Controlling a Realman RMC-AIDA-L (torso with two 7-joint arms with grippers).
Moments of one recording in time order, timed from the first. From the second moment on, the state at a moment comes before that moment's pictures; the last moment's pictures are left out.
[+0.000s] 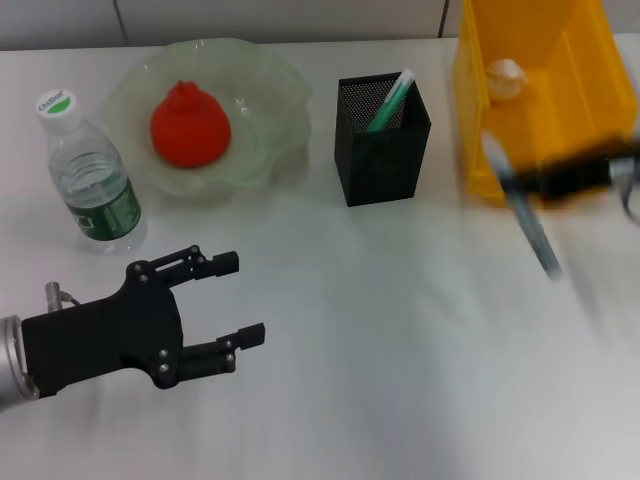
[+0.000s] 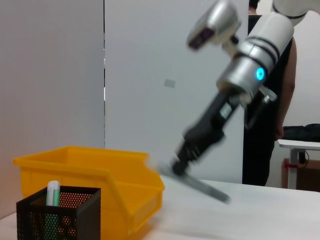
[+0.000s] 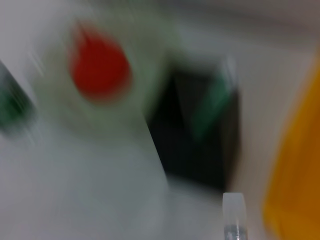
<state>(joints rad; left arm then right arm) -0.32 -2.07 0.79 0.48 1.80 1.73 -0.83 0.29 2.09 -1.31 -1.74 -2.38 -1.46 2.68</state>
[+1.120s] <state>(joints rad) -0.33 -2.07 0.81 0.47 1.79 1.72 -0.83 0.64 2.09 -1.28 -0.40 -0.95 -1.03 0.99</state>
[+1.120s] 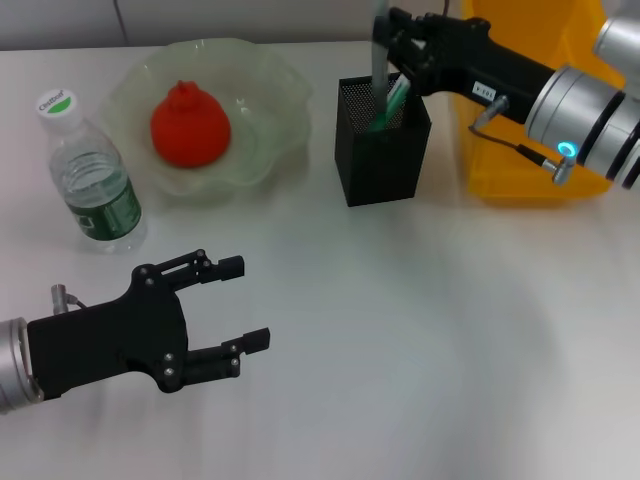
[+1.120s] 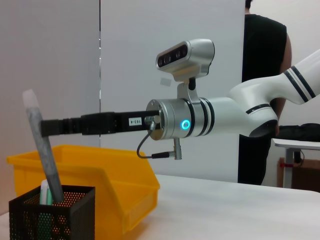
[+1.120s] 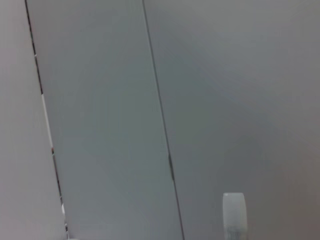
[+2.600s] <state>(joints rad) -0.32 -2.07 0.81 0.55 1.90 1.78 -0.94 0.23 2.08 -1.19 -0.67 -1.59 -1.70 0.96</state>
